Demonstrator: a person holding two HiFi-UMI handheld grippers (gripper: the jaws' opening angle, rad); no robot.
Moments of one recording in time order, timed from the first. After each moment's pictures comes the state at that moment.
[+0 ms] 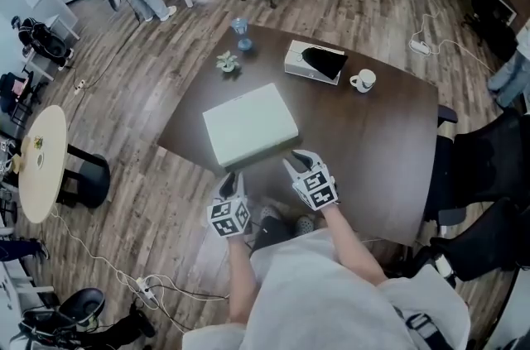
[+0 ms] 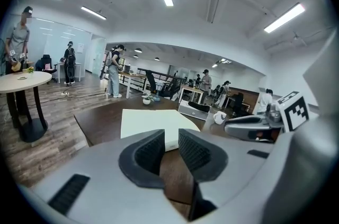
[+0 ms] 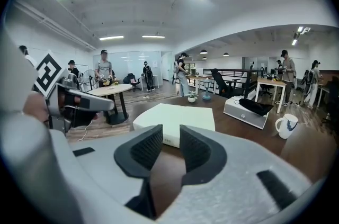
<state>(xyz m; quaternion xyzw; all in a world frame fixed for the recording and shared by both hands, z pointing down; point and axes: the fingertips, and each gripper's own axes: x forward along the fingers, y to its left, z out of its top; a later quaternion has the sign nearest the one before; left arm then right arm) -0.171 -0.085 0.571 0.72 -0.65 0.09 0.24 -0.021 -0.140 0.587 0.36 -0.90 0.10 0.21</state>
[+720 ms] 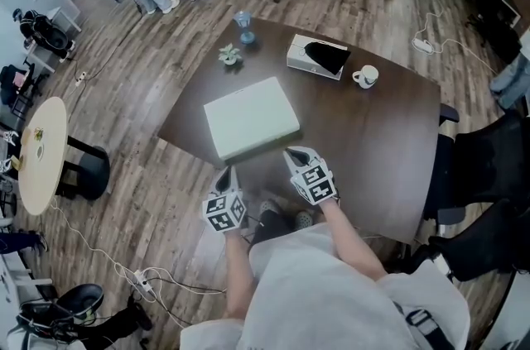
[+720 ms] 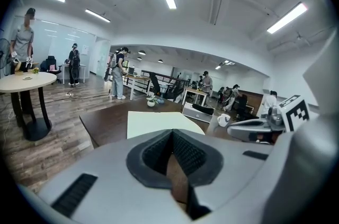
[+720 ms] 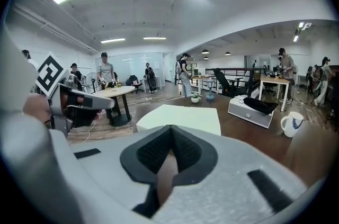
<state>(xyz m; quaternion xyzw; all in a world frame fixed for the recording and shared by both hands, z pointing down) -0.187 -0.081 0.564 0.70 -0.67 0.08 0.23 -0.032 -0.137 0.587 0.35 -0.91 0.11 0.20</state>
